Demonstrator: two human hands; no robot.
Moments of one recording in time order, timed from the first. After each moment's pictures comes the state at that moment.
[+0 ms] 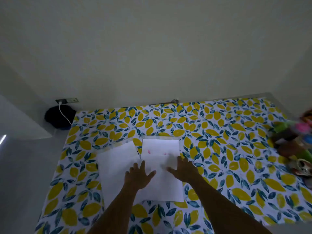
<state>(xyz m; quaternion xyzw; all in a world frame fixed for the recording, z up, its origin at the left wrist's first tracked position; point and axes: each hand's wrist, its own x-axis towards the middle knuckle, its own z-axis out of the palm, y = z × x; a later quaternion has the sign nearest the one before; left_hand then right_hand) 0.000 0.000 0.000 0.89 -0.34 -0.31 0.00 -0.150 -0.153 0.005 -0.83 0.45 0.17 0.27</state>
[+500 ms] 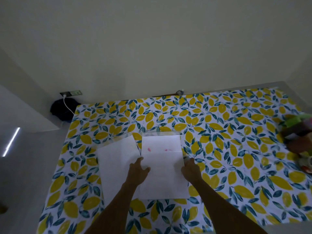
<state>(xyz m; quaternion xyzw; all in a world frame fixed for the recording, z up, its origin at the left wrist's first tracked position) 0.000 -0.007 -0.014 0.89 -0.22 -0.37 0.19 -0.173 -0.163 -0.014 -0.70 0.58 0.05 0.42</state>
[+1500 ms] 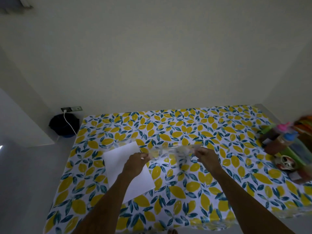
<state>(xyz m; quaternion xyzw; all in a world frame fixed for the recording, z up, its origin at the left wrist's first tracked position) 0.010 0.036 0.071 0.83 -0.36 -0.28 0.31 -0.235 -0.175 0.076 -0.73 0.46 -0.20 0.47</state>
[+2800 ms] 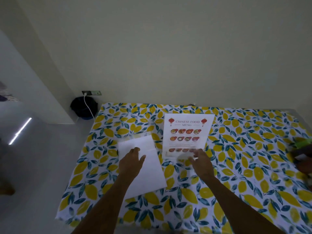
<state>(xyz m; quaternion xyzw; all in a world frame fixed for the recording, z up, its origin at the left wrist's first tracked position) 0.046 0.083 0.036 0.92 -0.30 -0.13 0.20 -0.153 -0.144 0.020 -0.82 0.45 -0.10 0.33</state>
